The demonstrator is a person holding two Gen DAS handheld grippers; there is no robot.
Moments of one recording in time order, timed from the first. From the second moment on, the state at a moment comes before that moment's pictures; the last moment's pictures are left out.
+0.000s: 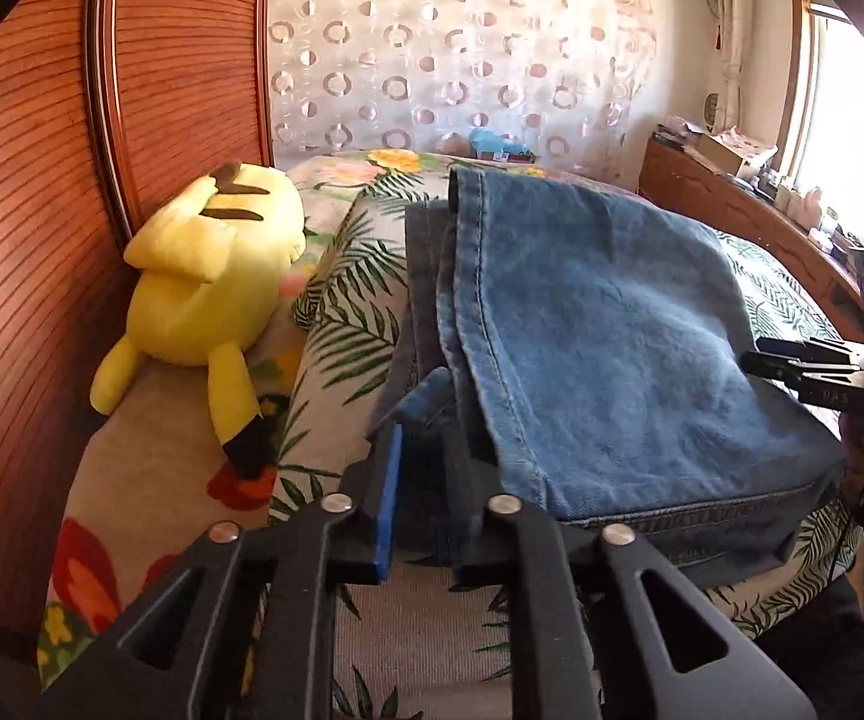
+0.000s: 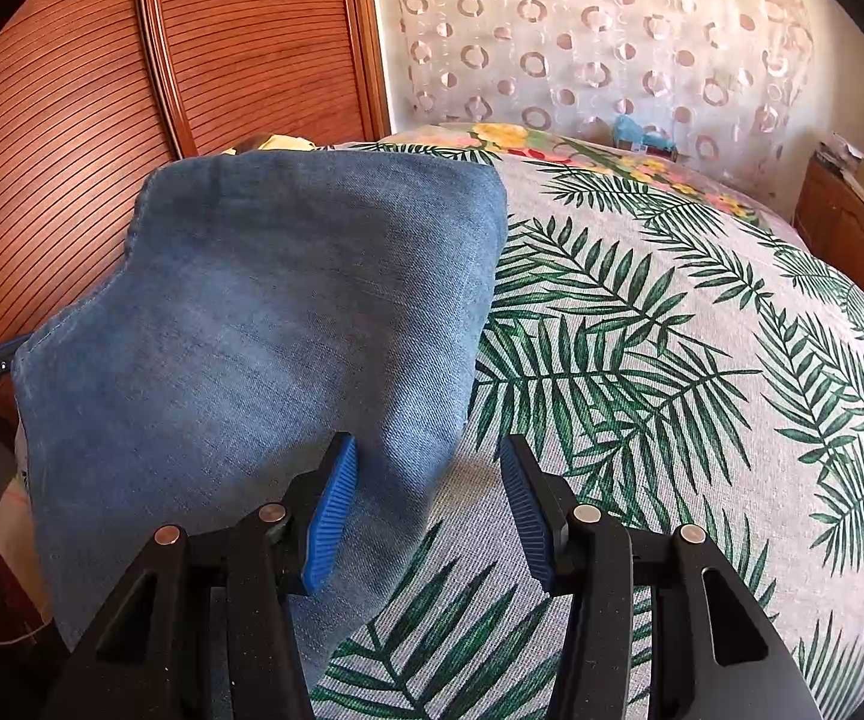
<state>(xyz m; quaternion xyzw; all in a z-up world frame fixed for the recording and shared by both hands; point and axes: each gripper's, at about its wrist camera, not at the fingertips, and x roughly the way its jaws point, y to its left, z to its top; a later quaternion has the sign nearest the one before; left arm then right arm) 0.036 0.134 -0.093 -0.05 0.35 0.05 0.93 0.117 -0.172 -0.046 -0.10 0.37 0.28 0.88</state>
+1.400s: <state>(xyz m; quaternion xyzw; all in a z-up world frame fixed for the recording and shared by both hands) 0.060 0.036 -0.094 -0.02 0.35 -0.06 0.93 0.101 -0.174 -0.035 -0.09 0.37 0.30 0.87</state>
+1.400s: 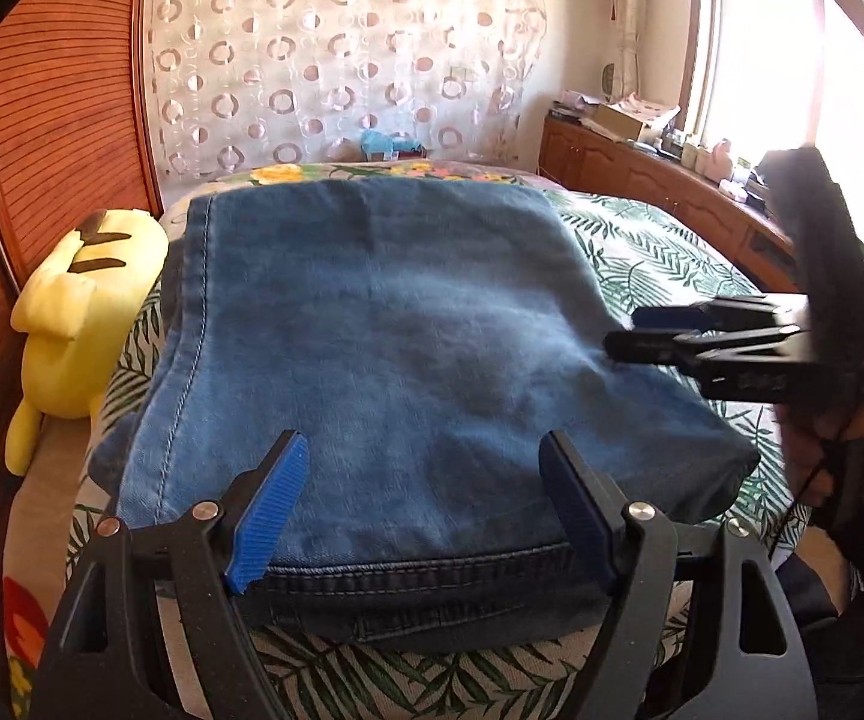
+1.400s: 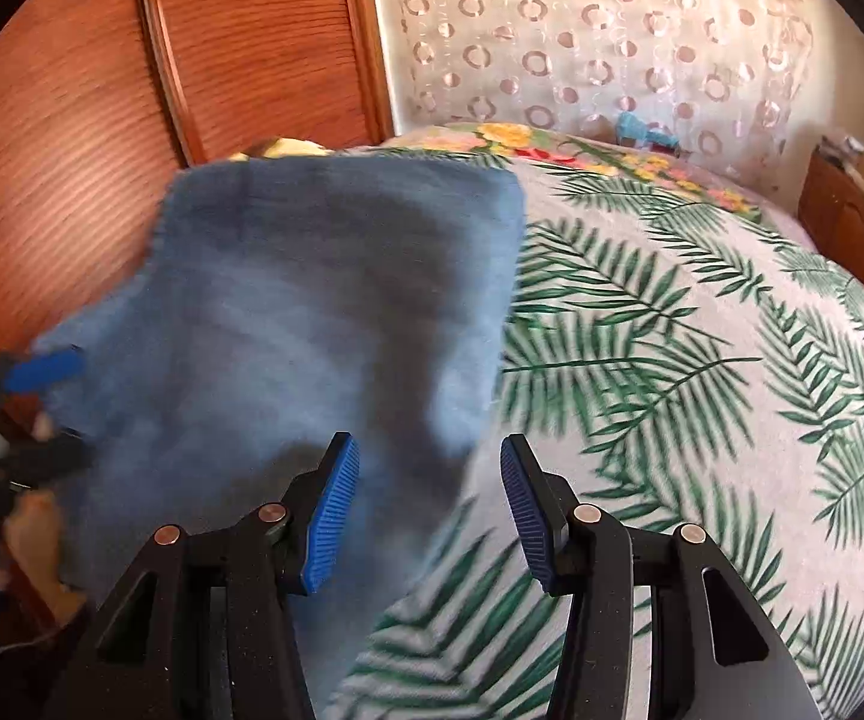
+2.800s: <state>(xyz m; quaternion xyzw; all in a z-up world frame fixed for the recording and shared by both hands) 0.046 0.036 -0.118 -0.01 0.36 -0.07 0.93 0.035 -0.176 -0.043 -0.06 0.39 0.32 0.86</state>
